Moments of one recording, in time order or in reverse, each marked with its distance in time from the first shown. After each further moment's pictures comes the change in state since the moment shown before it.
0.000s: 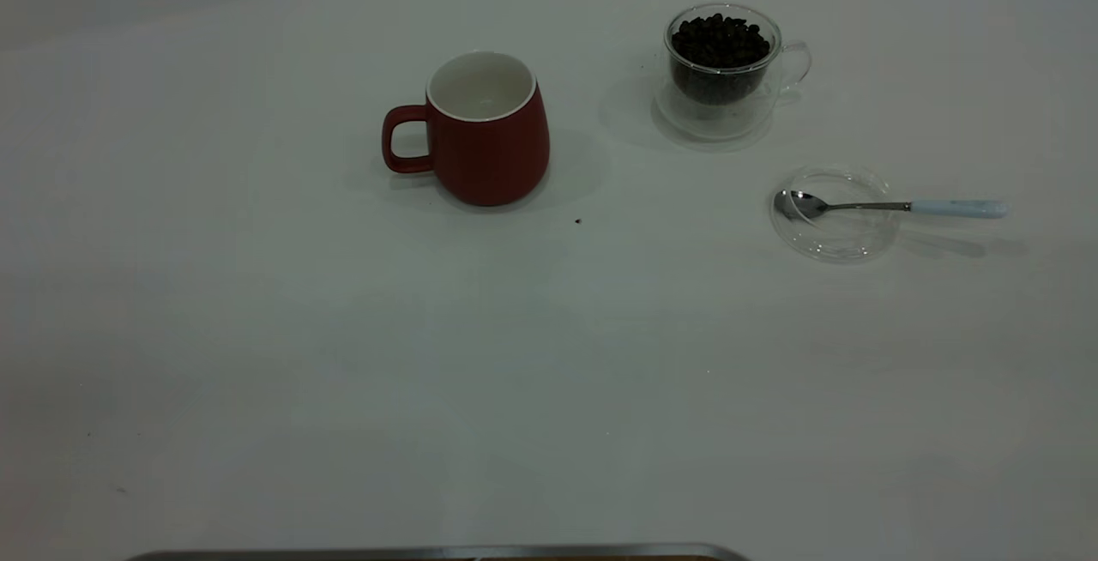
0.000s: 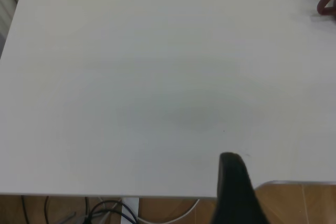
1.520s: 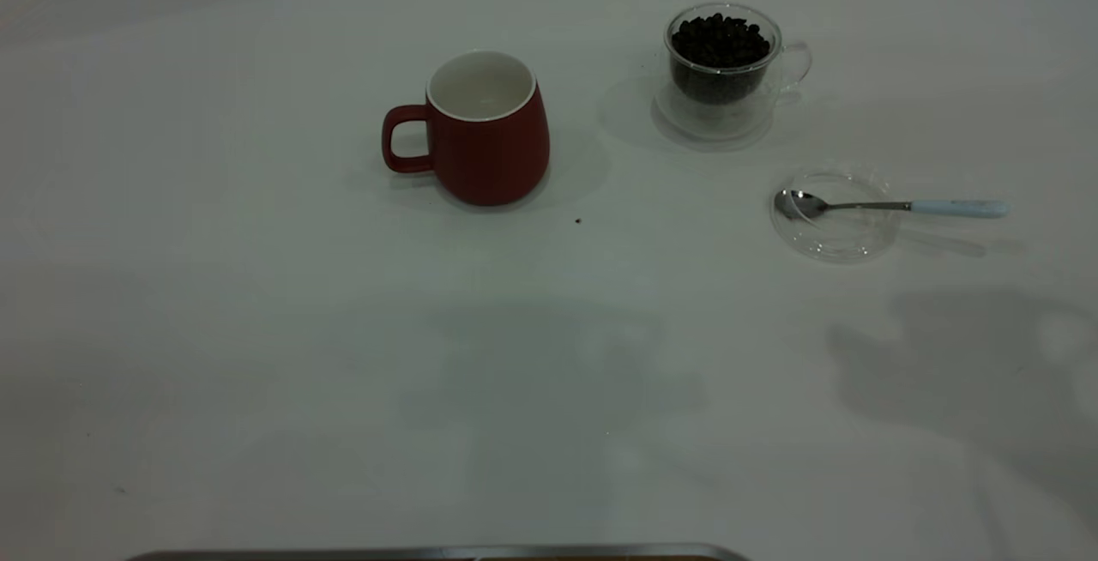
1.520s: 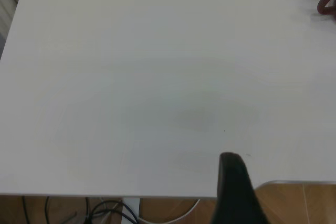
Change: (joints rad) left arm 0.000 0.000 0.000 0.000 0.000 0.003; right arm -0.008 1.289 -0.197 0.733 -0.590 -0.366
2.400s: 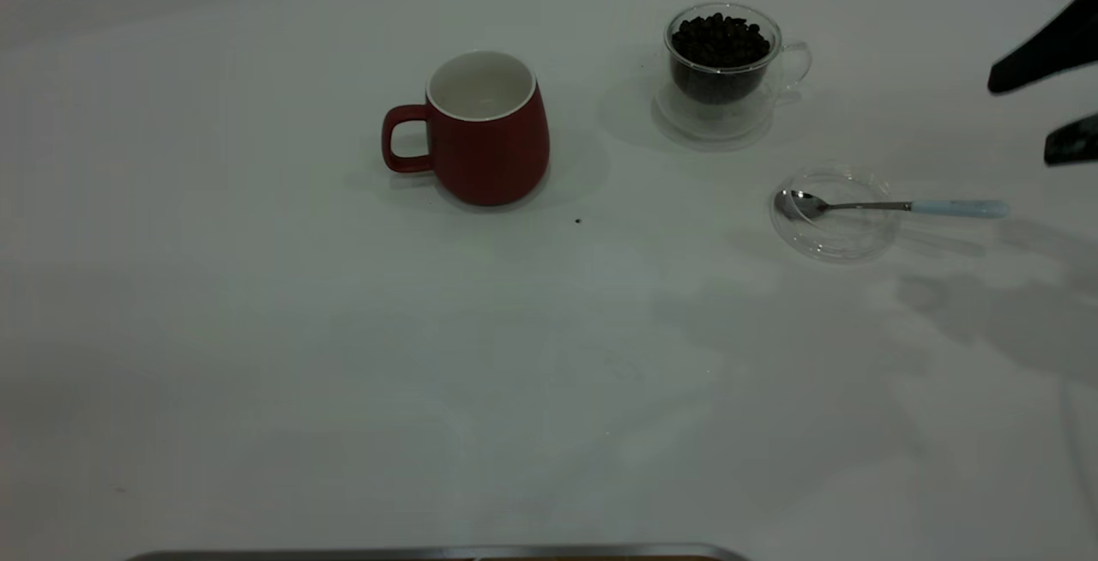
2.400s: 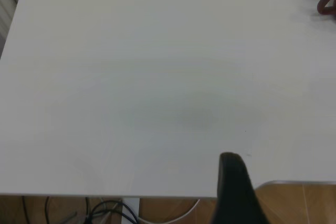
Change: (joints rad) left arm 0.000 0.000 0.000 0.000 0.000 0.000; right arm -0.362 0.561 -0.013 0.512 0.145 -0.575
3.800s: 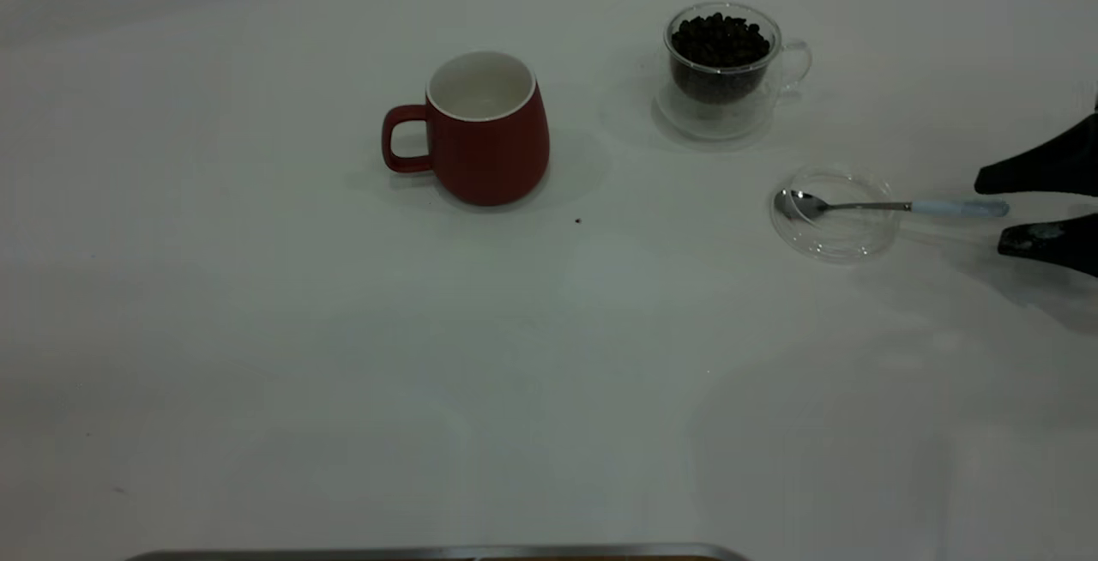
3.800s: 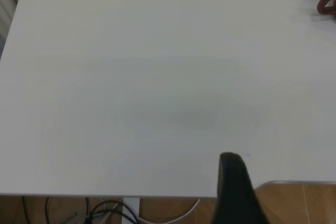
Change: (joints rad) left arm 0.000 0.000 0.000 0.000 0.000 0.001; right arm -0.215 0.617 -0.236 0.286 0.232 -0.534
